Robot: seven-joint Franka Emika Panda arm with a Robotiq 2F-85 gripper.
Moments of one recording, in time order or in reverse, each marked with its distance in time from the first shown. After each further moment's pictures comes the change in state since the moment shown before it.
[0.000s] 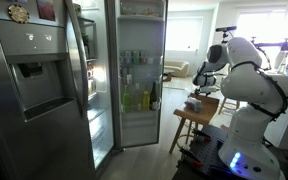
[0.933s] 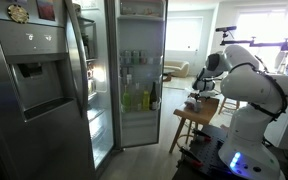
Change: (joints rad) arm -0.014 0.158 0.000 0.170 0.000 -0.051 0.000
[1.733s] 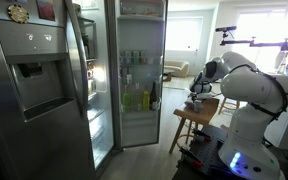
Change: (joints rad) arm 0.013 0.141 0.002 0.194 -0.006 -0.030 0.000
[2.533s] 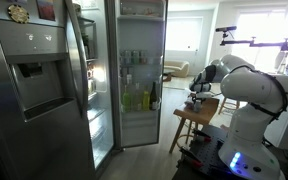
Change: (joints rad) arm -0.002 0.066 -0.007 0.144 0.001 -0.159 0.038
